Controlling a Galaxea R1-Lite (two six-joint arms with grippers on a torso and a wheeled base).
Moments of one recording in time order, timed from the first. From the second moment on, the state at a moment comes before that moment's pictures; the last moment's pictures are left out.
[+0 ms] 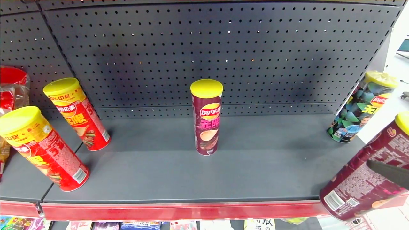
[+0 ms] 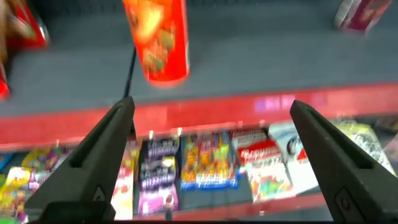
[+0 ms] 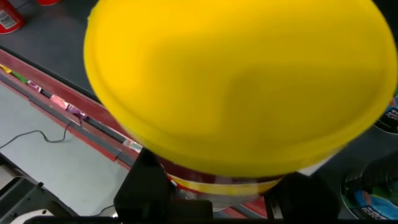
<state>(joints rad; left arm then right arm) -0.01 0.06 -0.06 0.00 -0.09 0.02 0.25 0.85 -0.57 -0.04 0.28 -0.08</state>
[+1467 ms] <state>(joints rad) -0.51 1.64 -0.93 -0.36 -0.40 0.16 0.28 1.00 -0.67 -0.06 0.28 -0.08</state>
